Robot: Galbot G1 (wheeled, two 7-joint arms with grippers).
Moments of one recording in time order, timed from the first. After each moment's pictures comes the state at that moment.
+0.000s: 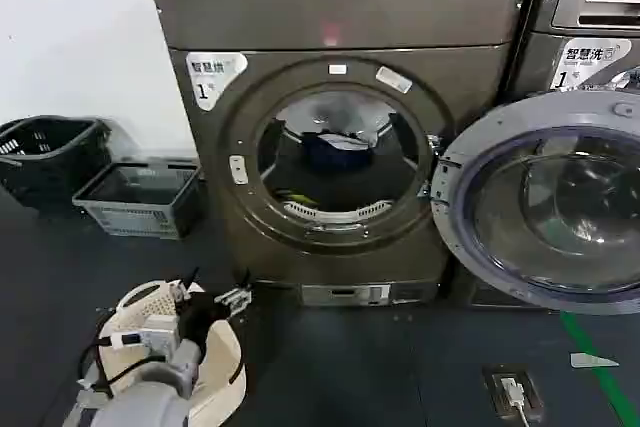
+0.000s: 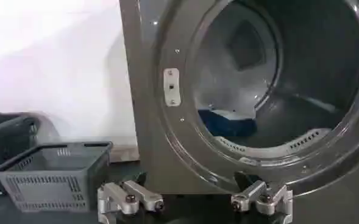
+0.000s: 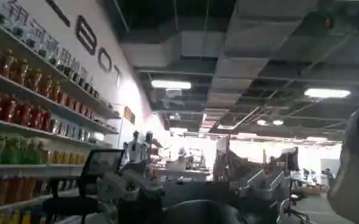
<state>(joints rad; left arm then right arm) 1.27 -1.52 -0.53 -2.28 0.08 0.74 0.10 -1.63 0.99 2.51 1.55 0.38 -0.30 -0.13</state>
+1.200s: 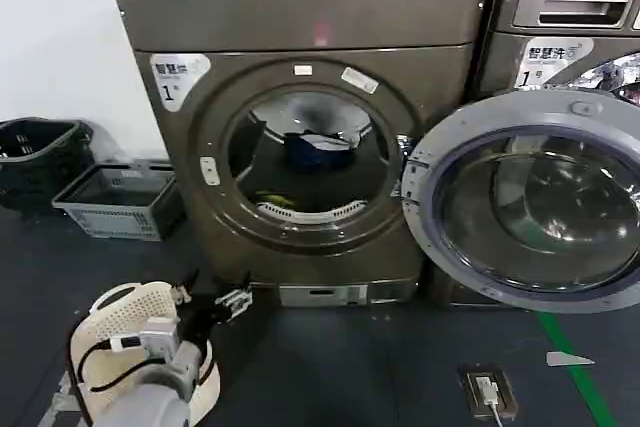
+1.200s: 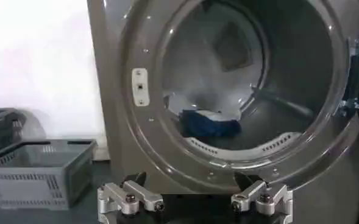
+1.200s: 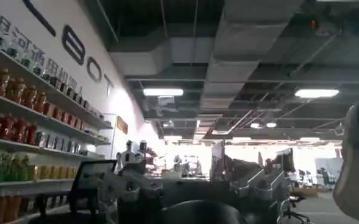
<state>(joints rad) 1.27 -1.52 -0.52 -2.29 0.03 0.74 0.07 -1.62 0.99 2.48 1.55 0.43 -0.27 -0.08</state>
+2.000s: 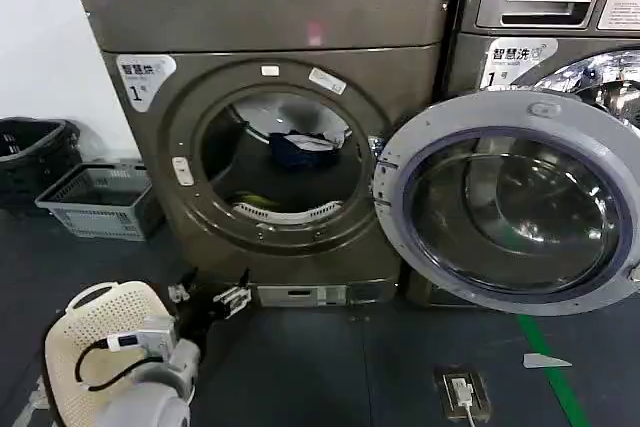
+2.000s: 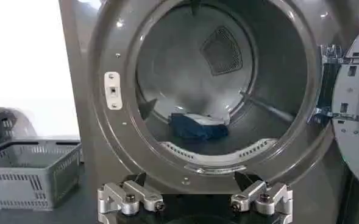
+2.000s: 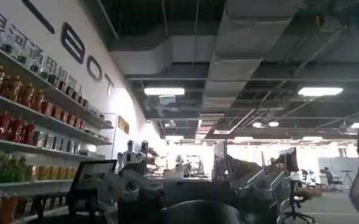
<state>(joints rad) 1.27 -1.52 -0.53 -2.29 0.02 0.74 0.06 -1.62 1.00 2.48 1.55 0.43 -0.26 -0.08</state>
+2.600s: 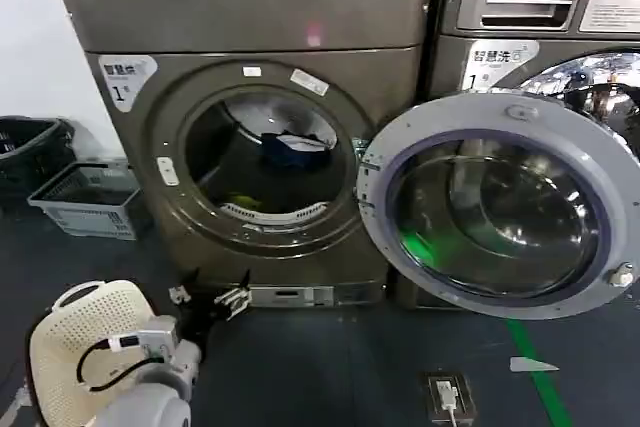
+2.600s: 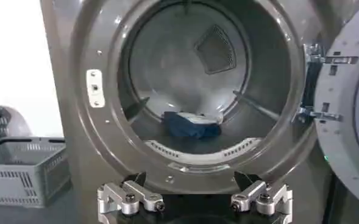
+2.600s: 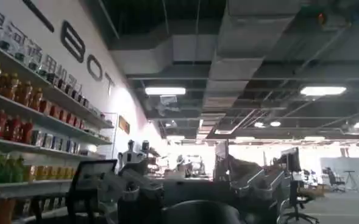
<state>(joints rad) 1.28 -1.52 -0.52 -2.29 0.02 0.74 0.06 -1.62 1.00 2.49 1.55 0.46 -0.25 -0.07</state>
